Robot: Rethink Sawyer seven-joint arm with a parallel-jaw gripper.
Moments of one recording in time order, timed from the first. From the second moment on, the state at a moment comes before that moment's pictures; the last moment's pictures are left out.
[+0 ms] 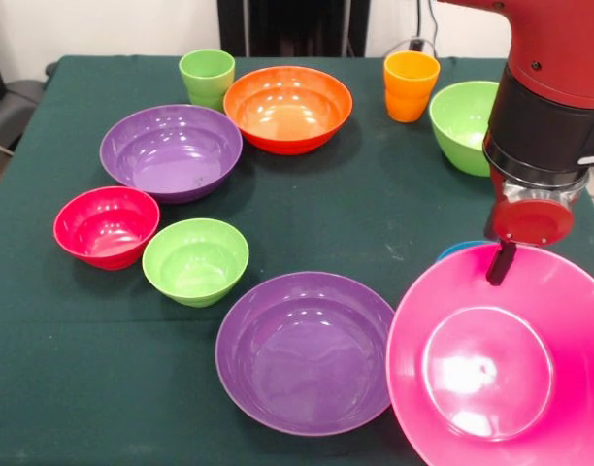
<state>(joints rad) 0.19 -0.05 -0.60 0.84 0.71 0.97 3.19</state>
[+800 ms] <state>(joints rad) 0.16 -0.05 -0.57 0.84 0.71 0.97 3.19</state>
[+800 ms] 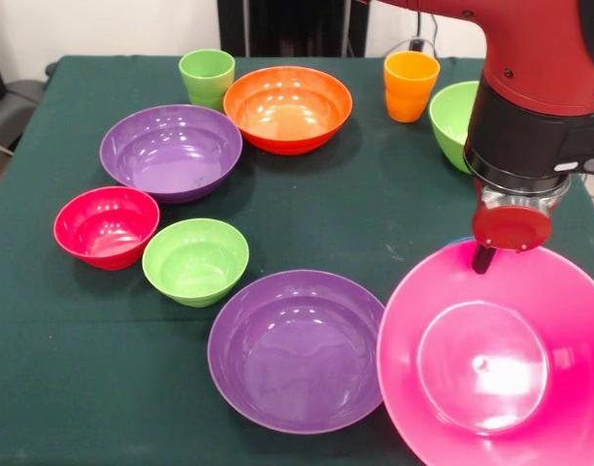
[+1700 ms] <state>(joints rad) 0.16 -0.22 -0.55 0.95 0.64 0.97 3.19</state>
